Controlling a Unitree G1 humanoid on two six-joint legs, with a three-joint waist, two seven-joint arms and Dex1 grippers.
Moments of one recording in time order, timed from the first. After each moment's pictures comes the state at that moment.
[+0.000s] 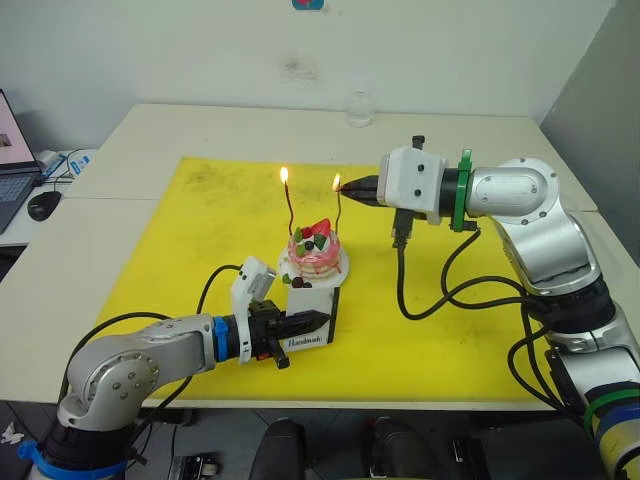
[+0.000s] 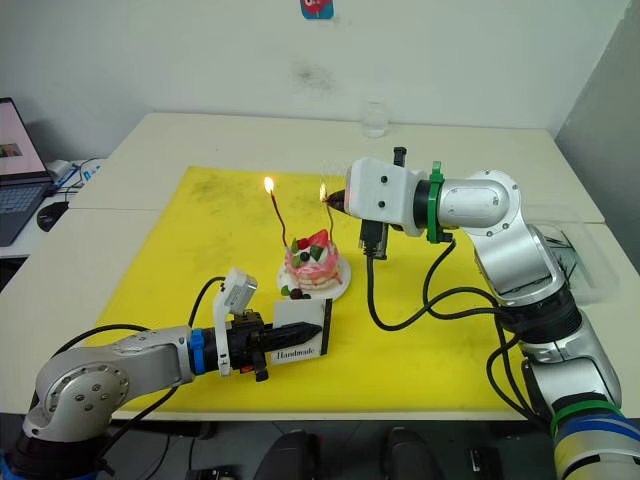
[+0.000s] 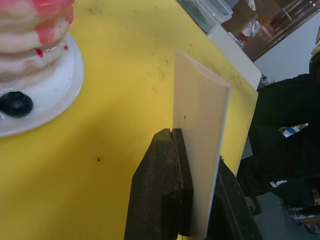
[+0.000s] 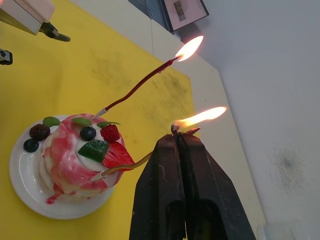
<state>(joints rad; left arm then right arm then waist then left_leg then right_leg) -0.16 0.68 0.07 -0.51 -1.16 1.08 -0.46 -0.89 -0.57 0.27 -0.21 0.02 0.29 1.00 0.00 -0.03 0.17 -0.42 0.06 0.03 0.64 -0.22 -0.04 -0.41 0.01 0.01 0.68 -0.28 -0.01</state>
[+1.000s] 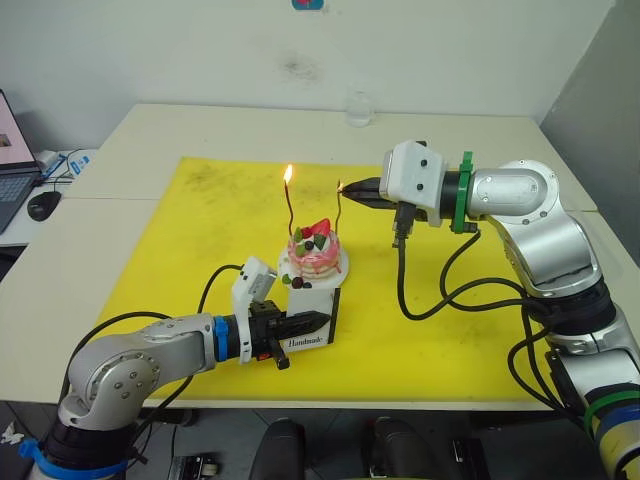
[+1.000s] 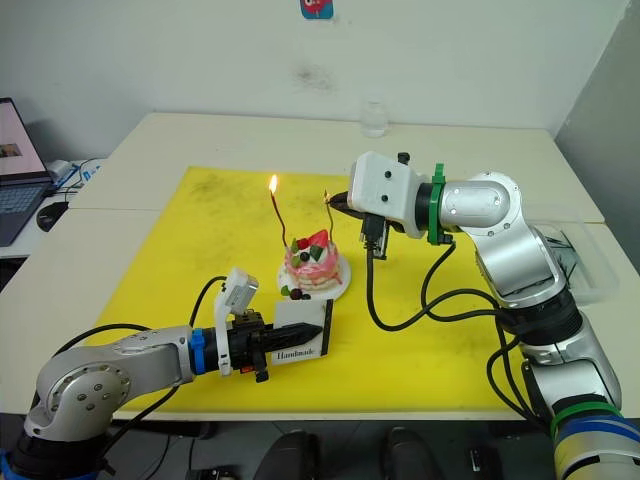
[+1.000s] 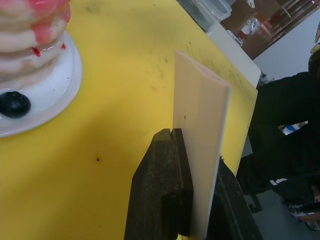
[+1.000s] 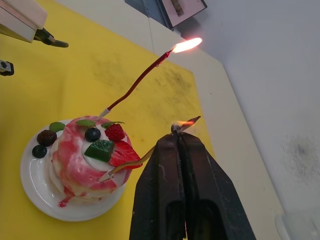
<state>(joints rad) -0.16 0.68 0.07 -0.51 -1.14 1.08 -0.47 -0.88 -0.56 0.27 -0.21 0.06 0.38 0.98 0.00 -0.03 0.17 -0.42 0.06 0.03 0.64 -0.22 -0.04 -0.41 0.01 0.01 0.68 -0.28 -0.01</state>
